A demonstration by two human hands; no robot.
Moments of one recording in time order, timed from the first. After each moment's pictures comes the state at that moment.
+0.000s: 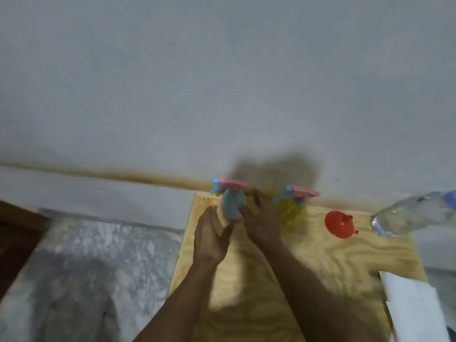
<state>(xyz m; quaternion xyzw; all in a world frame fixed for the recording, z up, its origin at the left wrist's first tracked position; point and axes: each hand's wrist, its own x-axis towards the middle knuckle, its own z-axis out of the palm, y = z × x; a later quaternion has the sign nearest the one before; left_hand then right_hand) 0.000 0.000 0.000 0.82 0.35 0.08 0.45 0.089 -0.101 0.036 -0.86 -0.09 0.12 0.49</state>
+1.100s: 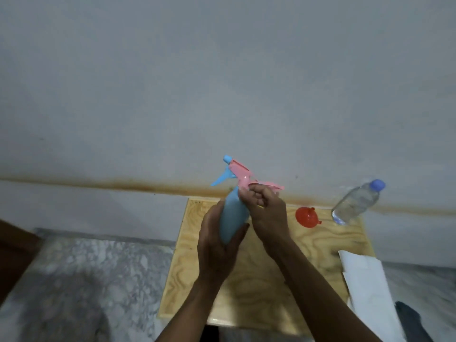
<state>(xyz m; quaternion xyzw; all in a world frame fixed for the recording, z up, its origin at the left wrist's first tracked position) -0.065 -0.076 0.104 0.80 0.16 0.34 0.46 0.020 -0.162 0.173 -0.68 -0.07 0.10 0.72</state>
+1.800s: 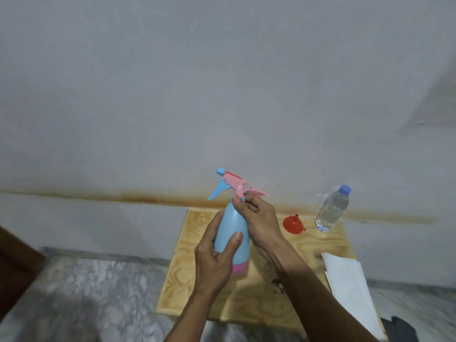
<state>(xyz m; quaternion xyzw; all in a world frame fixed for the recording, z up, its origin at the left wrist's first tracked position) -0.145 -0.149 0.171 0.70 0.19 0.30 0.63 -0.047 -0.224 0.220 -0.61 -0.11 0.20 0.76</state>
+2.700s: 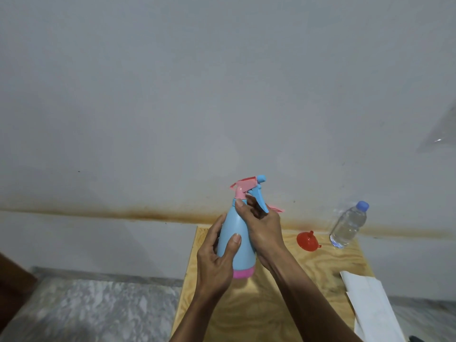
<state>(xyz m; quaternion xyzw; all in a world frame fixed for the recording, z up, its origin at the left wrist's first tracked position) -0.138 -0.076 0.187 0.65 0.16 0.28 0.69 -0.053 -0.153 0.235 -0.64 -0.08 0.12 0.75</state>
